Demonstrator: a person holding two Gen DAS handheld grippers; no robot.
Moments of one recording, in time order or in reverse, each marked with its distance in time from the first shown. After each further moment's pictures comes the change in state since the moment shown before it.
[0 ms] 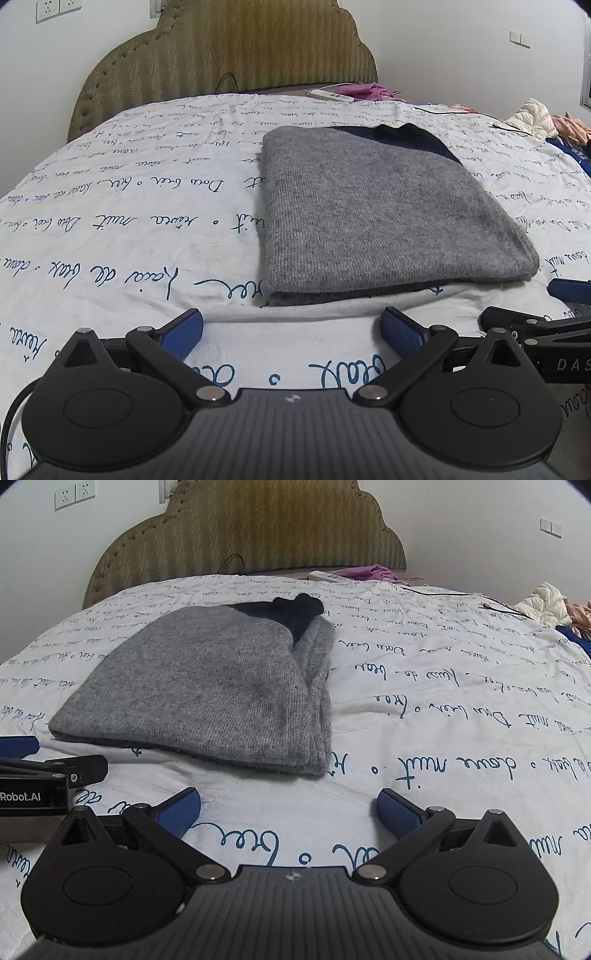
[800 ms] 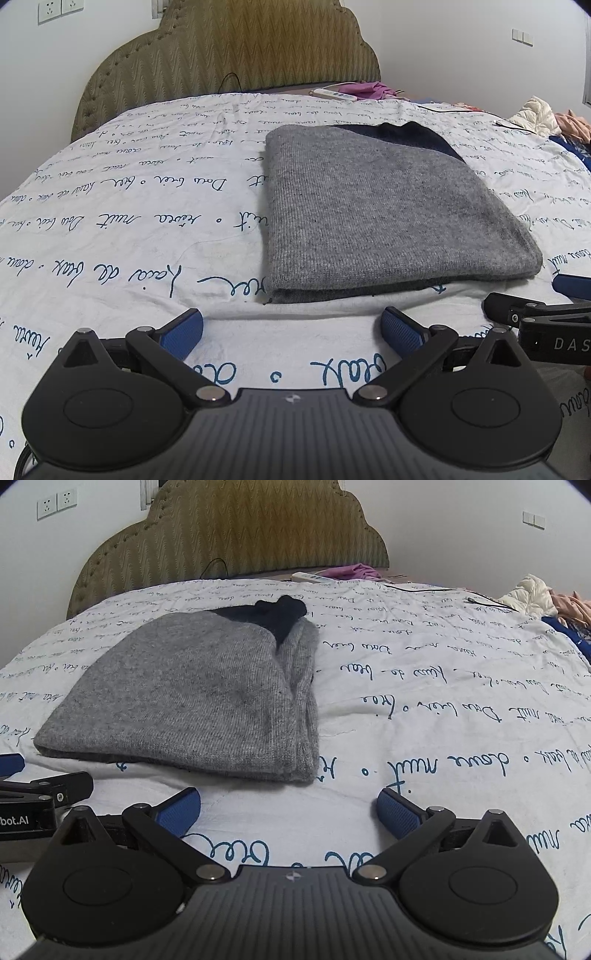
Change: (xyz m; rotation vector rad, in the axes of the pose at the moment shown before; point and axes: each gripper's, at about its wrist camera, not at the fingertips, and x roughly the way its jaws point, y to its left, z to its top) left arm 0.000 0.000 -0.001 -0.001 0.002 0.013; right arm 0.004 -0.002 0.002 0.047 -0.011 -0.038
